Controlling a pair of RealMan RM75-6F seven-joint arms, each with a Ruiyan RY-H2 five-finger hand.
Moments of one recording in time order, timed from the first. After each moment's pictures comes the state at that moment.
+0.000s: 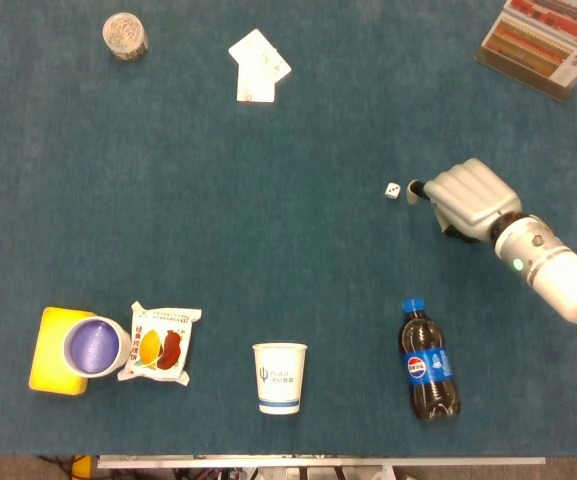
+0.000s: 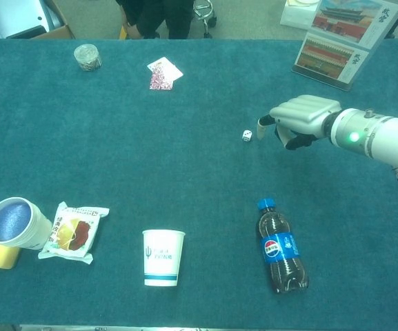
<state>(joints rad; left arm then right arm) -0.05 -1.09 -0.02 -1.62 1.32 1.37 0.00 0.85 -1.37 0.03 -1.66 -0.81 0.71 -0.62</state>
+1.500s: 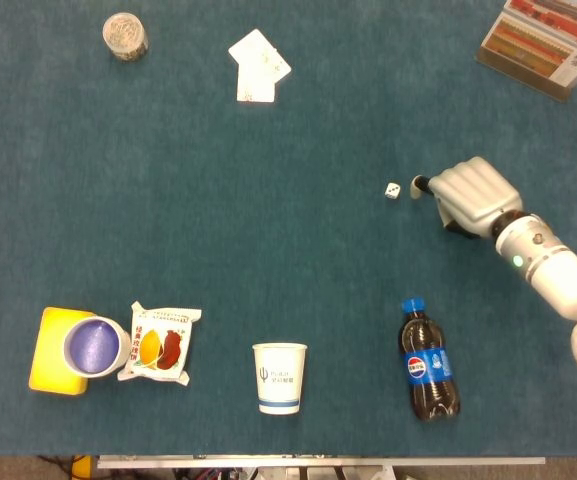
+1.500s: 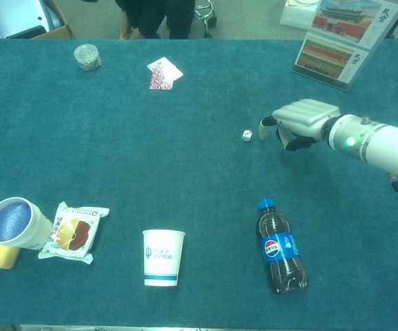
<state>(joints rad) -0.11 -1.08 -0.03 -1.60 1.34 1.27 -0.02 0.86 -1.44 -0.03 -1.53 -0.88 0.75 -0.48</state>
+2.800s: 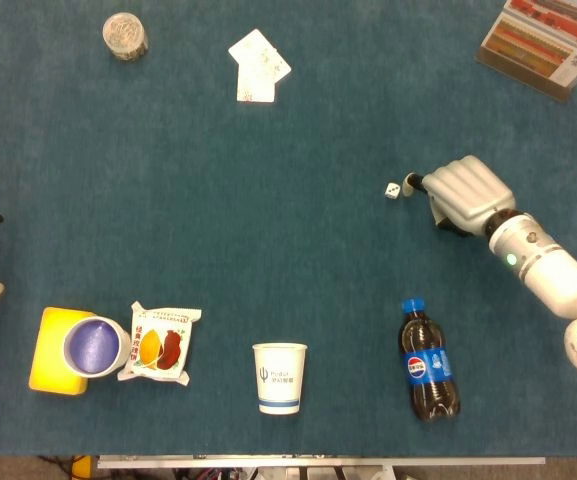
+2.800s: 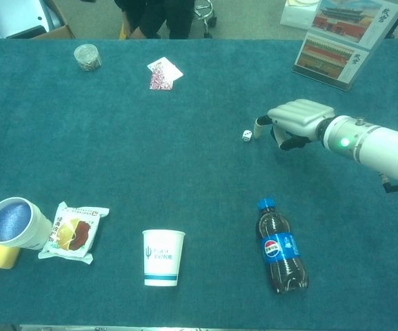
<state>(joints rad) -0.22 -1.09 0.01 -1.55 1.42 1.15 -0.04 0.84 -1.48 -0.01 -1.48 -0.94 0.75 -0.41</state>
